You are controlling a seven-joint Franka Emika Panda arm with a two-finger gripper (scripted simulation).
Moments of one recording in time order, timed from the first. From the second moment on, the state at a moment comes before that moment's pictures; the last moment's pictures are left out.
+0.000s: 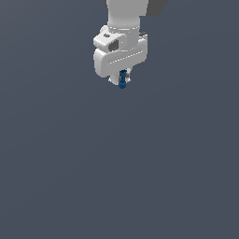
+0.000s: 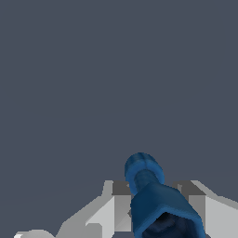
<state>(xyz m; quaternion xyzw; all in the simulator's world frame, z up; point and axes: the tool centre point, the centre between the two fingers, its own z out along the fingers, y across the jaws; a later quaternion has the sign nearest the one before) -0.108 0.011 0.348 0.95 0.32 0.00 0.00</state>
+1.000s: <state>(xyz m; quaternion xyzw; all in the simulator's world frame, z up) -0.129 0.065 0.500 0.95 0.32 0.00 0.00</state>
